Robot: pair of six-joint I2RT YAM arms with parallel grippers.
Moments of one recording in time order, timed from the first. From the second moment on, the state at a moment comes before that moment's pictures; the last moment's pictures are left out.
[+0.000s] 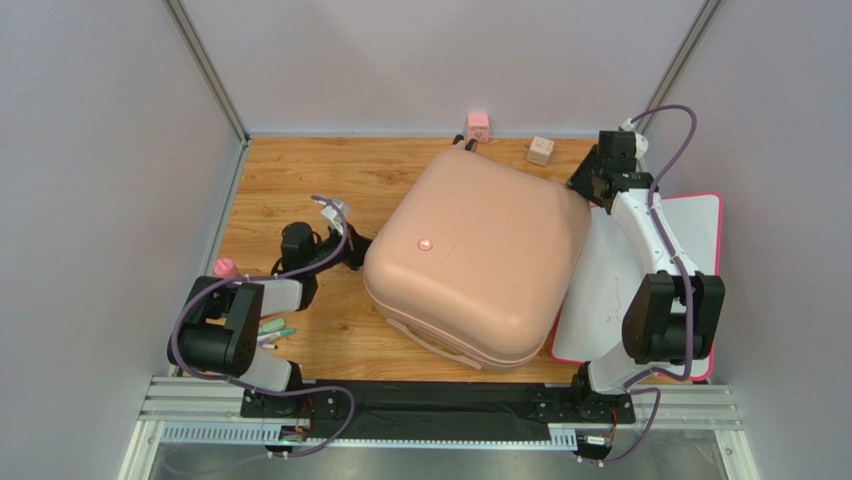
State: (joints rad) left arm -0.16 1.48 0.42 0.82 0.76 -0.30; right arm -0.02 1.56 1.32 -0.50 0.16 0.55
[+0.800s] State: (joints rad) left arm -0.25 1.33 0.33 0.76 0.64 -0.24; right arm 0.01 1.97 1.75 -0.39 -0.13 0.34
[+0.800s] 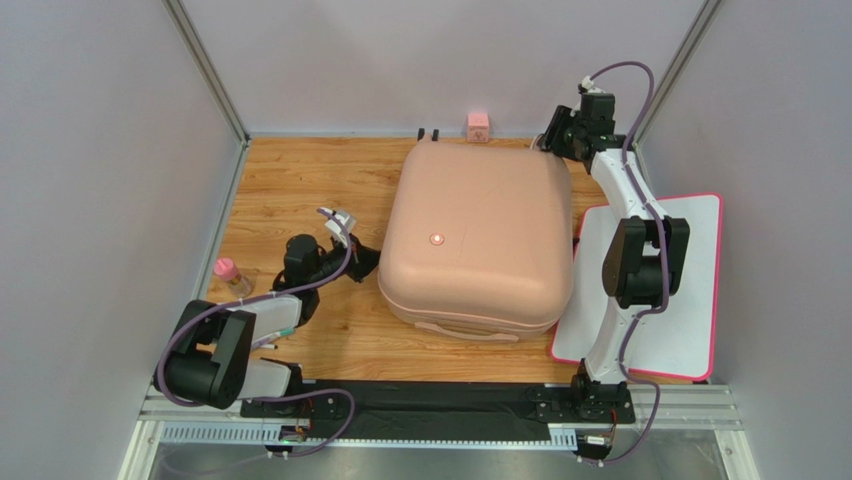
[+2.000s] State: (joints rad) left arm -0.25 1.44 0.44 0.73 0.57 -0.19; right arm 0.11 1.99 1.73 -0.16 0.07 0.15
